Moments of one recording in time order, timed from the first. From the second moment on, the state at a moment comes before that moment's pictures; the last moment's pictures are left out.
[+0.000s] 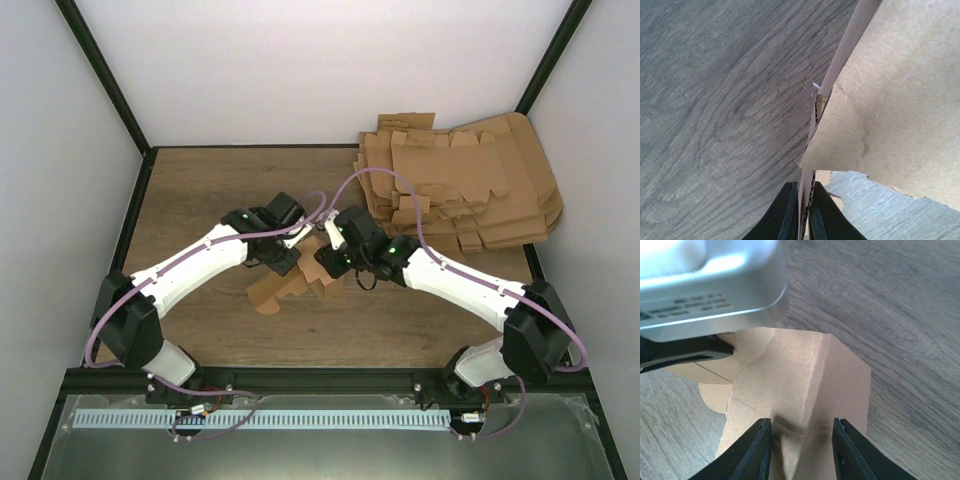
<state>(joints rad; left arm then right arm) -0.71 1.54 1.27 -0.95 -0.09 0.03 0.82 1.42 1.04 -0.40 -0.07 0.17</state>
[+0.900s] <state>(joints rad) -0.72 1.57 1.29 -0.93 -0.11 0.14 0.82 1.41 1.02 -0.40 0.04 0.07</state>
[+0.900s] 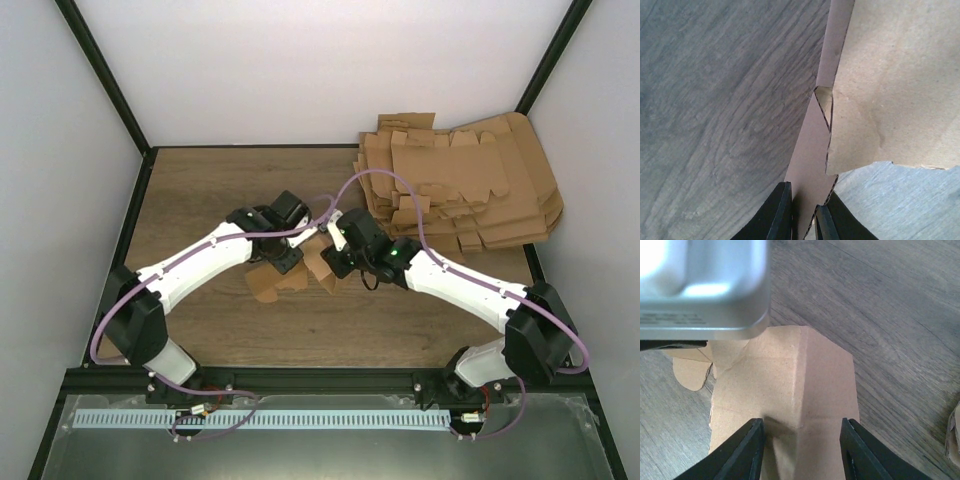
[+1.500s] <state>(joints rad) -0.69 1.53 1.22 -0.75 -0.06 0.34 0.82 1.37 0.88 -0.33 0.08 0.03</state>
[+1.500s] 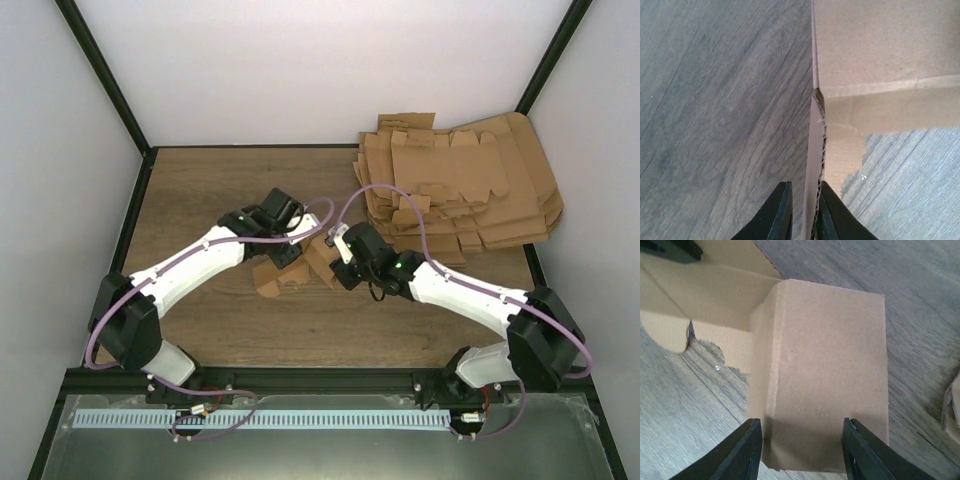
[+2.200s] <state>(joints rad) -0.64 1.52 1.22 -0.76 0.12 0.41 0.82 1.42 0.91 -0.28 0.14 -0.05</state>
